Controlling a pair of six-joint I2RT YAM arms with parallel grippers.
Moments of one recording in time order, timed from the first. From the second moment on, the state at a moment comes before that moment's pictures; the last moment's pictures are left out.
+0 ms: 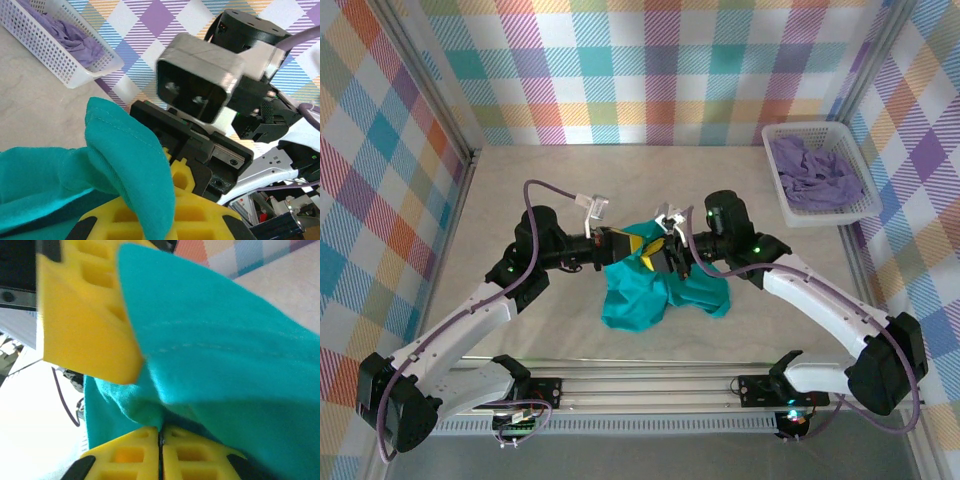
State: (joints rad) left arm -0.57 1.05 0.83 0.10 0.74 -0.65; right arm 0.66 1.24 0.99 -0.22 -0.85 0.02
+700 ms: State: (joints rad) left arm -0.57 0.96 0.83 -0.08 0.50 -0.55; right arm 0.66 1.13 1.01 -0.28 -0.74 0.00
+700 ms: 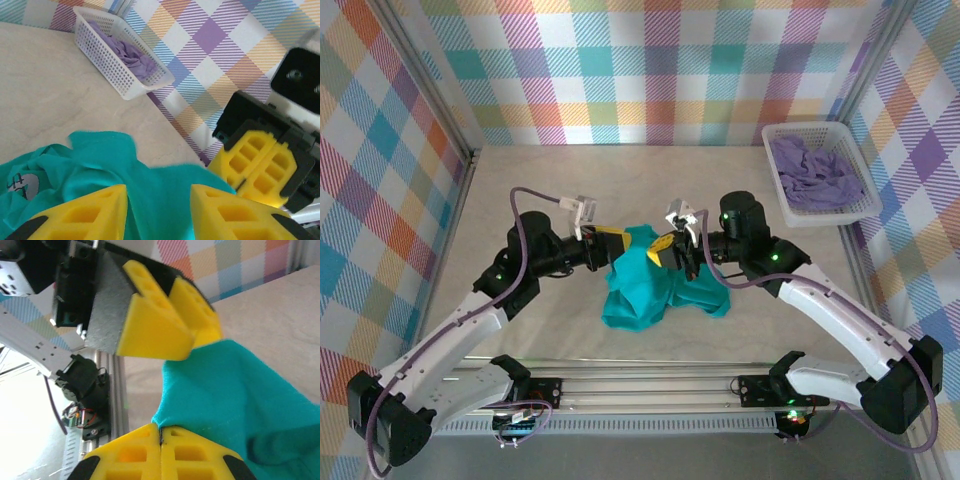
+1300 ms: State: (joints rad) left arm -0.64 1.02 0.81 -0.13 0.39 -0.38; right arm 0.74 1.22 1.21 -0.39 -0.62 0.06
